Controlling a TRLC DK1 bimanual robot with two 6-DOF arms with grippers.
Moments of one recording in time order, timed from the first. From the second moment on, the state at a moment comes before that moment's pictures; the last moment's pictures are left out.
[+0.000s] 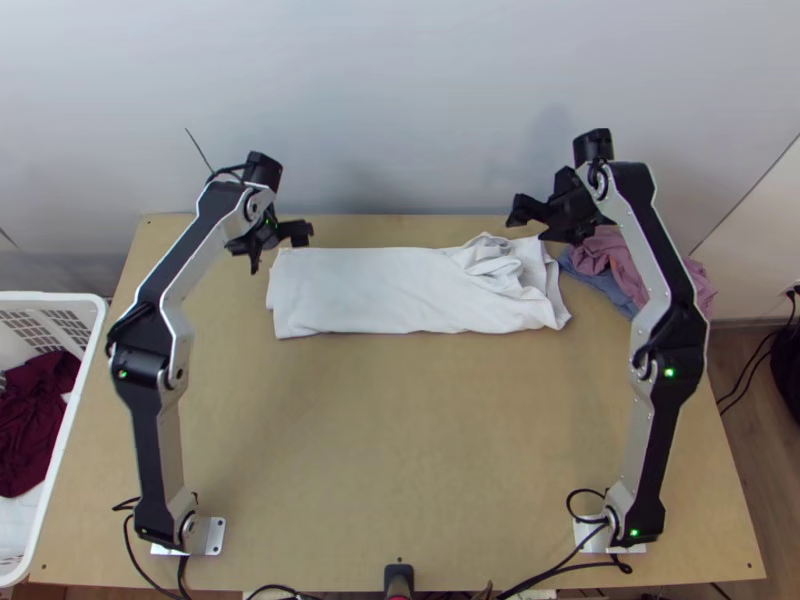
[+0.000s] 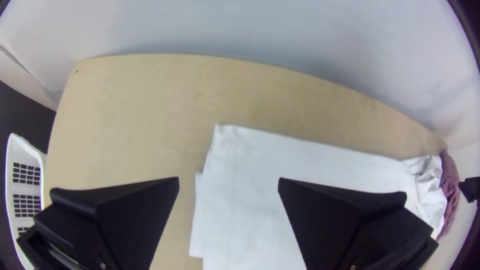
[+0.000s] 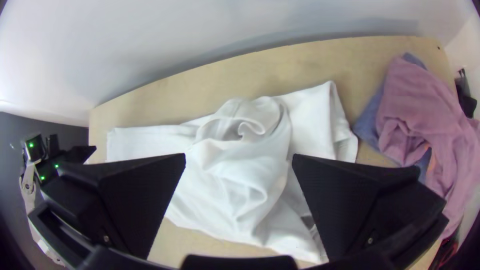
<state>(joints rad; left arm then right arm) -0.21 2.17 2.08 -1.00 -0.16 -0.37 0.12 2.21 2.25 -1.12 -0.33 0.31</state>
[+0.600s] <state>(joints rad) -0.20 1.92 1.54 -0.67 -0.17 -0.31 0.35 1.94 2.03 -1.13 -0.28 0.25</state>
